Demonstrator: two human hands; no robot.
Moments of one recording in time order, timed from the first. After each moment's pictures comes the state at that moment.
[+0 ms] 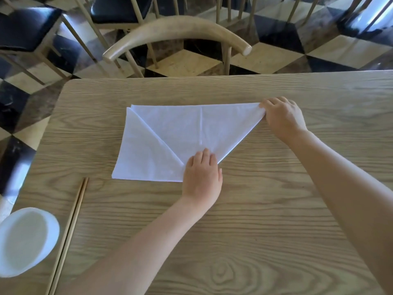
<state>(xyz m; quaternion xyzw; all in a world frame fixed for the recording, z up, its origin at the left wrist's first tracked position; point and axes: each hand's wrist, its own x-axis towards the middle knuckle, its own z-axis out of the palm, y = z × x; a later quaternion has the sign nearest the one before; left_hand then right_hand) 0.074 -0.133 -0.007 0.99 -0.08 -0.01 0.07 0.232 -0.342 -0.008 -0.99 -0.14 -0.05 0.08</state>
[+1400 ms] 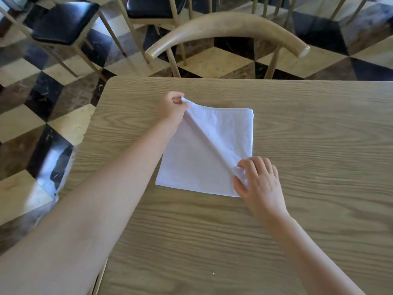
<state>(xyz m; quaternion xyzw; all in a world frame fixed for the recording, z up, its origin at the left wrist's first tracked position) 0.233 0.054 0.009 0.80 0.27 0.05 0.54 0.095 -0.175 -0.022 -0.96 -0.15 -0.09 0.23</state>
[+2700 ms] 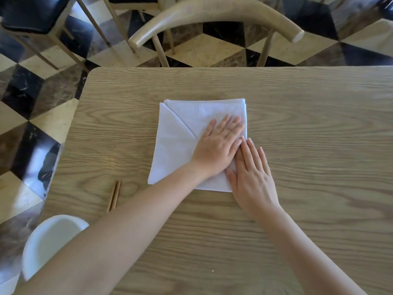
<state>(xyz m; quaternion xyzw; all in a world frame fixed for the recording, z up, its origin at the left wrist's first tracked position) 0.155 -0.041 -0.026 0.97 -0.19 -0.03 0.14 0.094 -0.164 -0.027 -0.98 -0.14 0.04 0.15</state>
